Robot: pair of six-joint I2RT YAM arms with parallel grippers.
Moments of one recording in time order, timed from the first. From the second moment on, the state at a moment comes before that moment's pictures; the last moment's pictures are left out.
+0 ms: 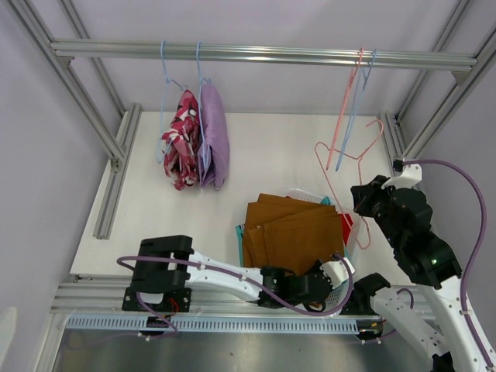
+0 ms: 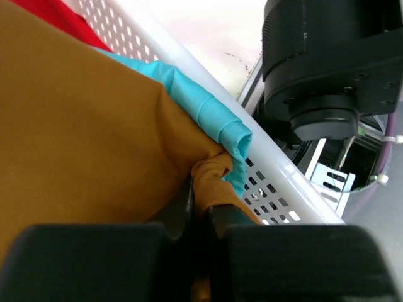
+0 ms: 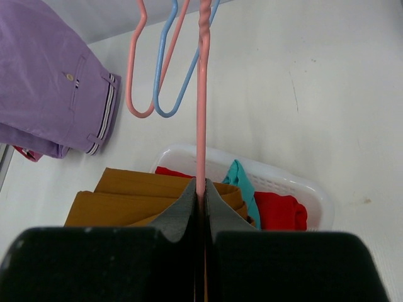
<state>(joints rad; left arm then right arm) -1.63 1.84 1.16 0.15 -0.44 -0.28 0.43 0.60 0.99 -0.69 0.25 0.46</state>
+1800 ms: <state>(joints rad) -1.49 1.59 1.17 -0.08 -0.51 -0.42 0.43 0.59 1.17 -0.76 0.25 0.43</state>
